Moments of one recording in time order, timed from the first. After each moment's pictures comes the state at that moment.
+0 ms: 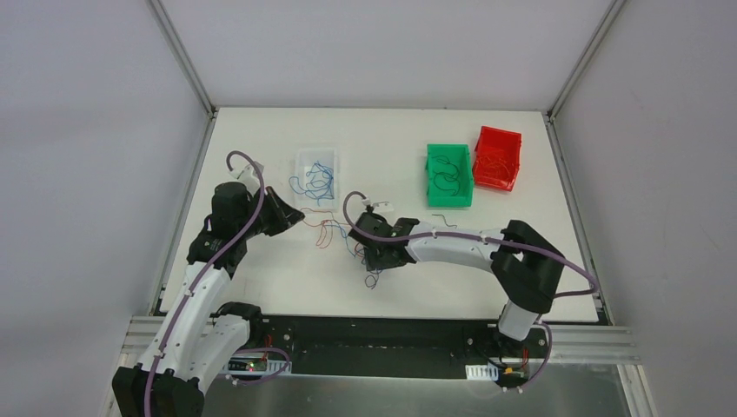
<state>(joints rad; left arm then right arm) -0.14 0.78 0.66 -0.39 0.34 -0.64 1.10 1.72 1.12 -0.62 0.32 0.83</state>
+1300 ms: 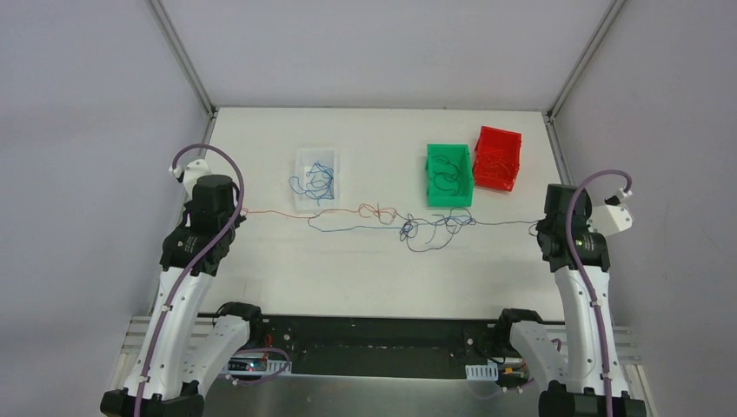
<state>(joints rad) -0.14 0.76 0.95 -0.85 -0.52 -0.45 -0.03 0.81 0.93 -0.98 0.63 0.97</state>
